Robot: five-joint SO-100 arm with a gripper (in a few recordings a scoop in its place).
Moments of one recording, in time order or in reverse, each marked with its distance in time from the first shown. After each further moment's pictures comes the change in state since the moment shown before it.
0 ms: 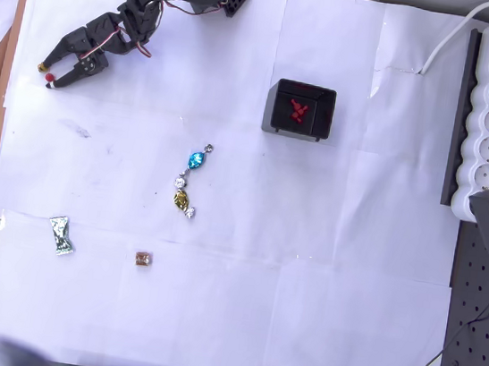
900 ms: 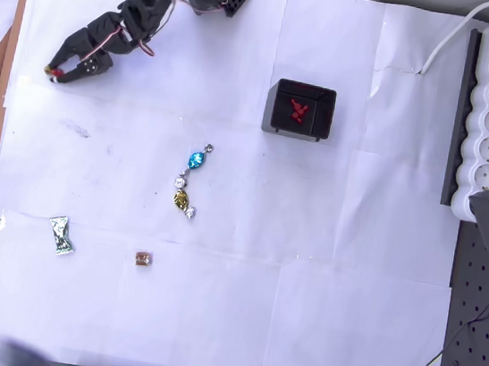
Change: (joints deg) arm -3.7 -25.1 -9.4 29.5 5.1
